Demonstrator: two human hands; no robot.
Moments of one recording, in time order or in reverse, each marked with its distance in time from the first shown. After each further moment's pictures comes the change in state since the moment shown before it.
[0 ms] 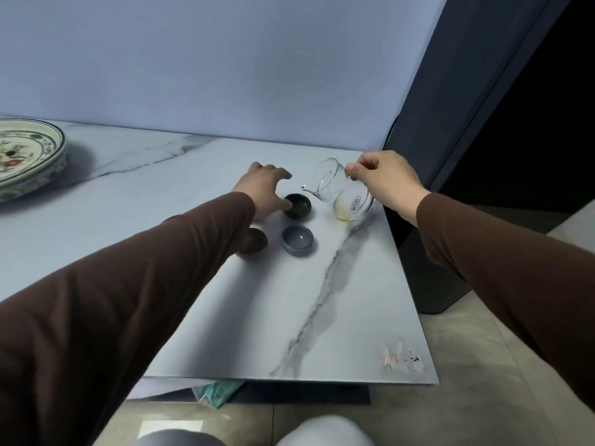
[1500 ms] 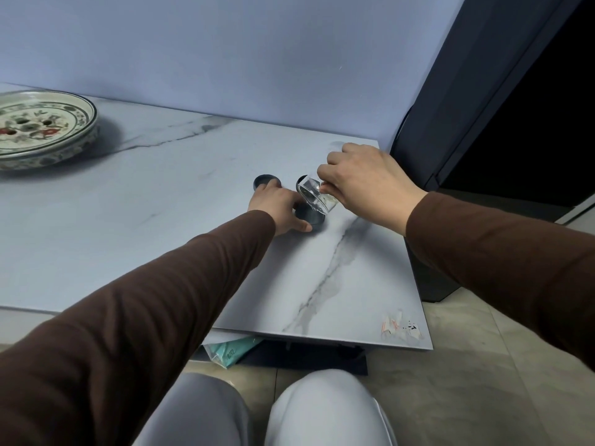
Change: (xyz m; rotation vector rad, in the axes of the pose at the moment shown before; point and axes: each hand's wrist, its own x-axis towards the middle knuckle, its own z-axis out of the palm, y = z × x) left_hand -0.069 0.014 0.031 0.113 -0.029 0.004; right_hand -0.068 -0.063 0.008 -0.804 0.017 -0.853
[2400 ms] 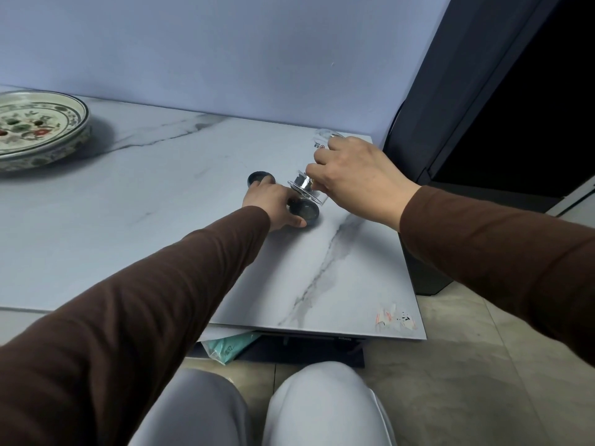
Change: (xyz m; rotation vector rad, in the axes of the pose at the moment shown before) left_hand 0.000 0.002 0.000 0.007 -0.012 -0.053; right_hand -0.002 -0.007 -0.012 -0.199 0.006 -0.106
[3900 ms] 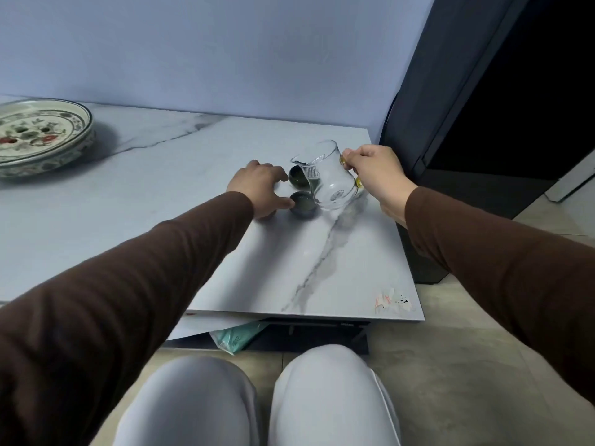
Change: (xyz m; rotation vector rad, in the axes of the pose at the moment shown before) left_hand -0.027 -0.003 -0.040 0.011 0.042 0.030; right_hand -0.025 0.005 0.039 1.374 0.040 1.199
